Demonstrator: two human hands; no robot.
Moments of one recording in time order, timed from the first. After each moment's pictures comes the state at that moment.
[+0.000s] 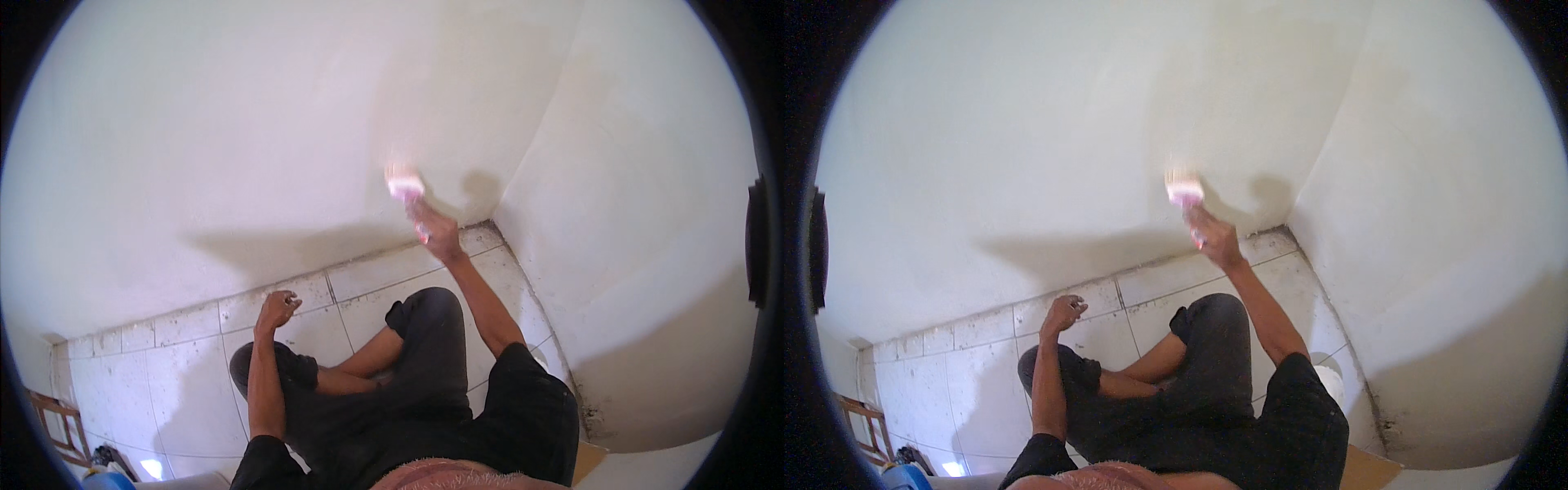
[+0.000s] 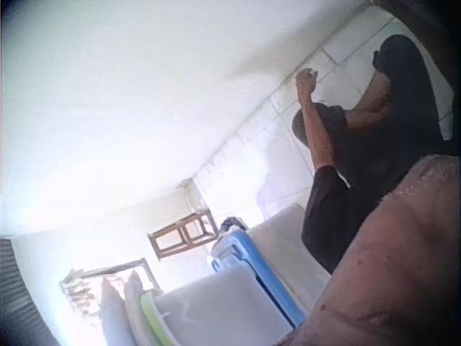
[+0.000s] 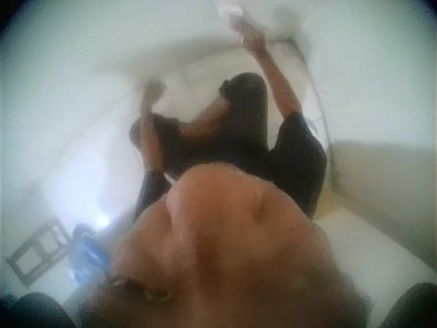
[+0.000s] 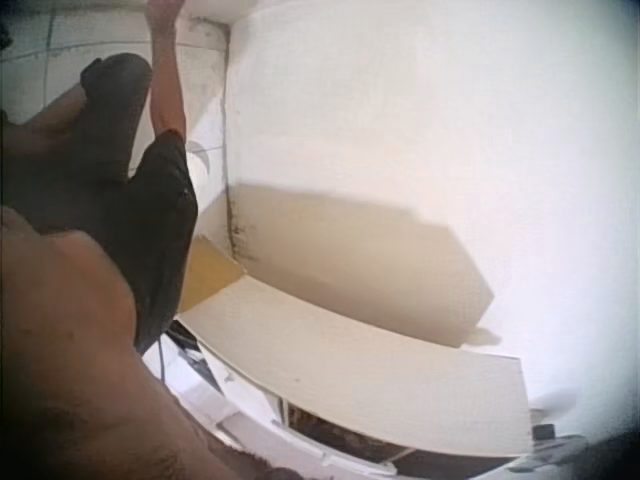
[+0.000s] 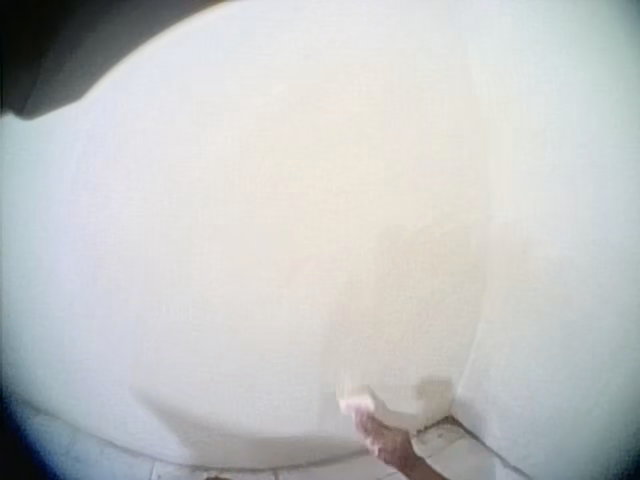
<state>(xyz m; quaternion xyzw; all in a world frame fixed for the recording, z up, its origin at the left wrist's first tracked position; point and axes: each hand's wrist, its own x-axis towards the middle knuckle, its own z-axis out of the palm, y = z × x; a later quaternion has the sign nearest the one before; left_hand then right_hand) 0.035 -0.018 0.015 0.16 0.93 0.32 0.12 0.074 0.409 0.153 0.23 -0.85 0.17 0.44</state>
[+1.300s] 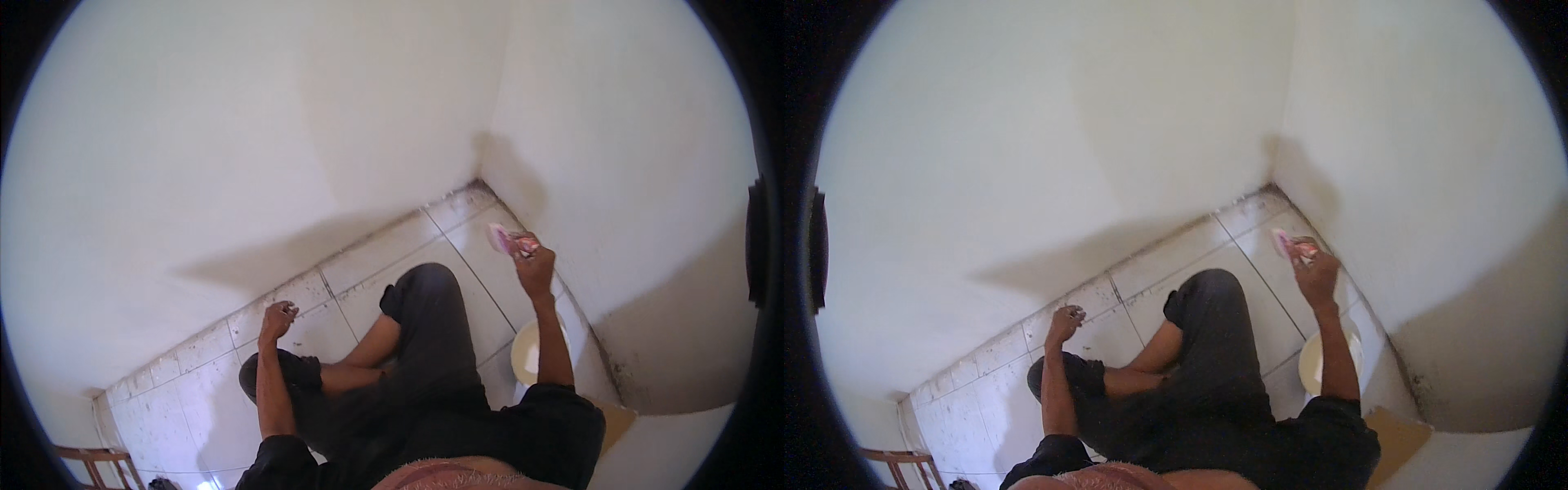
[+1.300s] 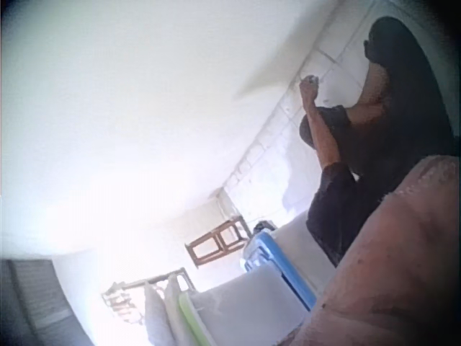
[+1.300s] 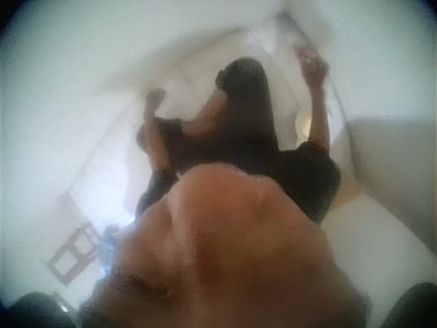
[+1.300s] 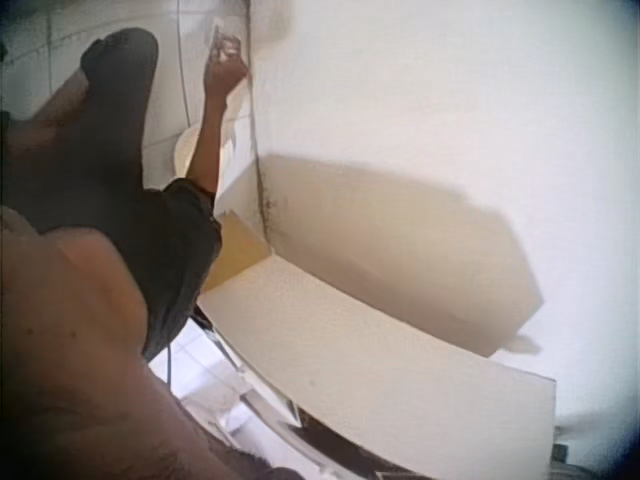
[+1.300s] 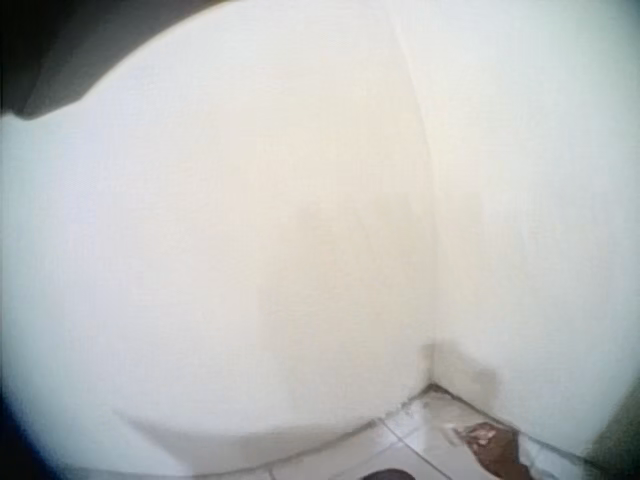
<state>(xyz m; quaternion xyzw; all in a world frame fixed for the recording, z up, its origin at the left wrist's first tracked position) 0.040 -0.009 -0.002 0.16 0.93 0.30 0.15 0.297 0.513 0.143 -0.14 -0.84 0.29 0.43</state>
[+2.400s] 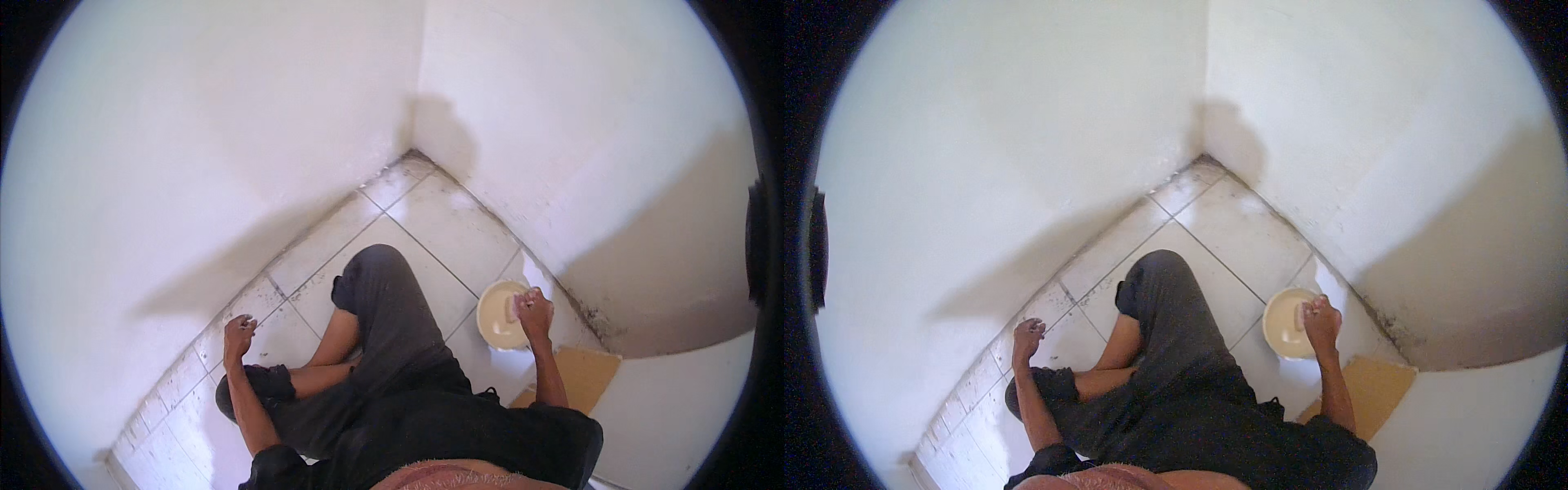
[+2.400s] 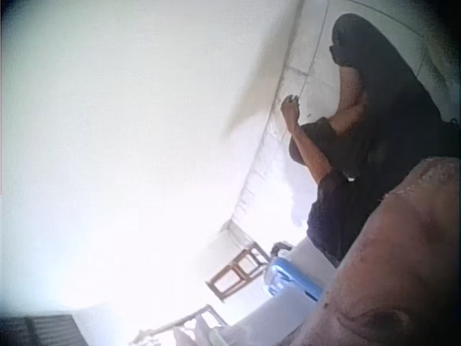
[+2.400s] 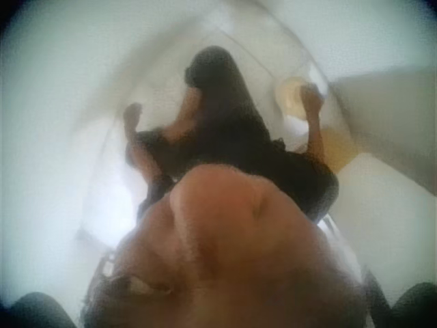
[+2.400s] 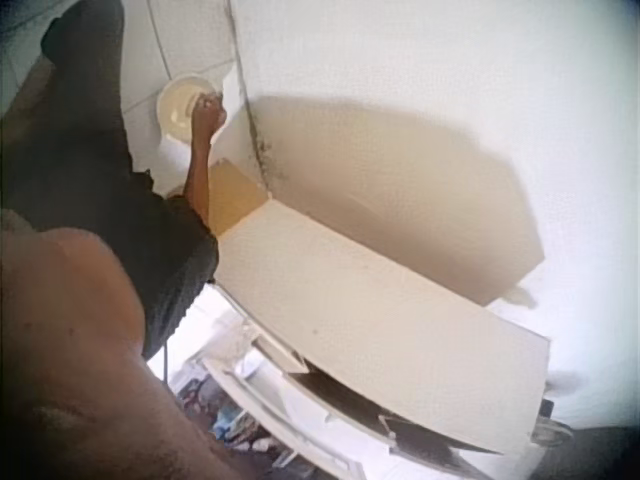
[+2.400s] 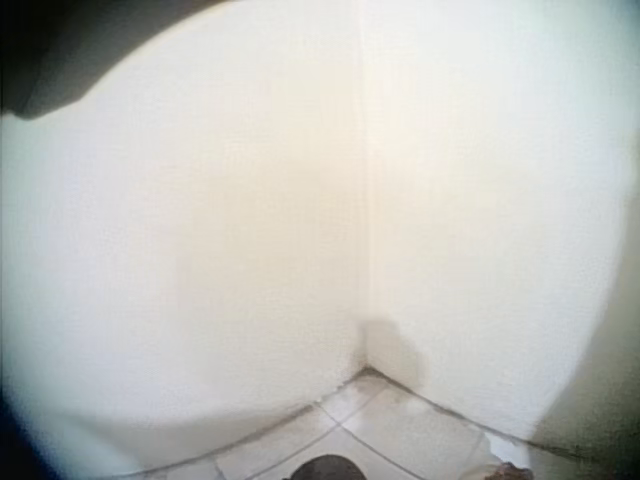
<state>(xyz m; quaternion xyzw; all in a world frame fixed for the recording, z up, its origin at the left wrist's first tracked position) 0.045 0.001 0.018 0.18 0.92 0.30 0.16 0.510 0.505 0.043 -0.51 -0.81 0.19 0.22</state>
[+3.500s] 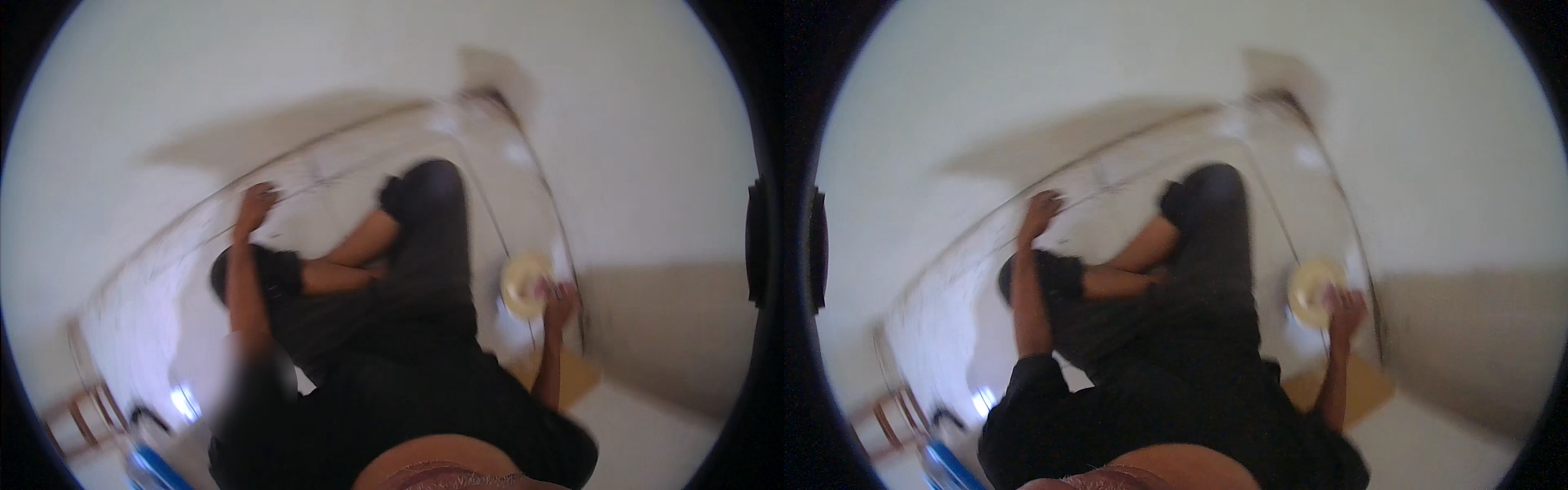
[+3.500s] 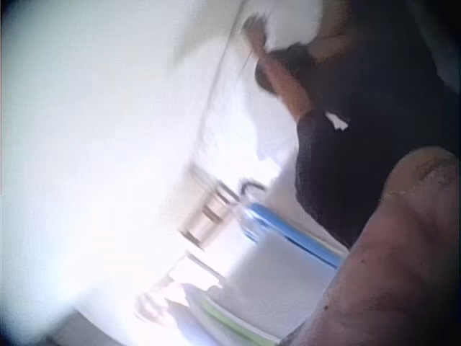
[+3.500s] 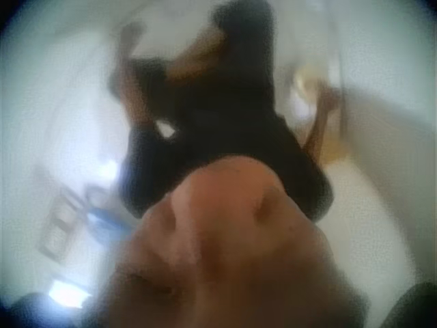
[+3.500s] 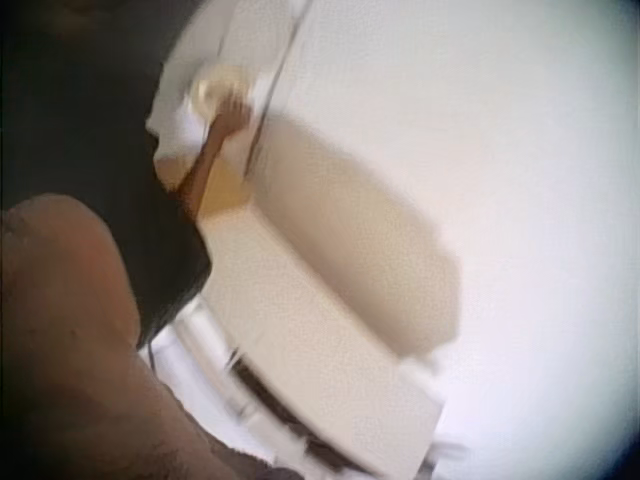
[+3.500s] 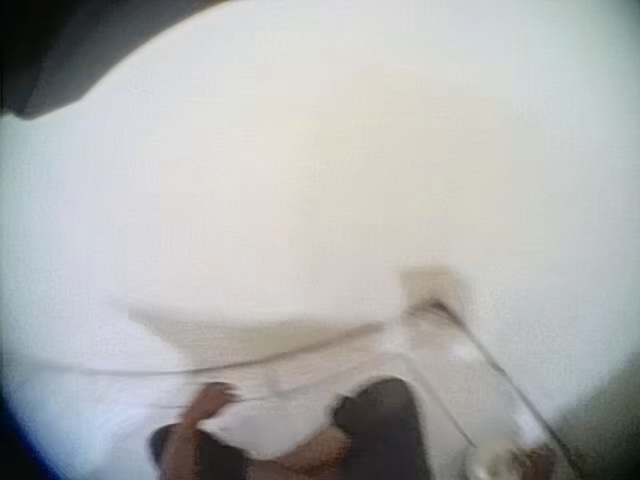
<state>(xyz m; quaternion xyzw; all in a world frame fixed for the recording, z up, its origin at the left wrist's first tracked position) 0.015 -0.016 -0.054 0.24 0.89 0.37 0.11 0.513 0.468 0.075 -0.46 -0.79 0.31 0.26</state>
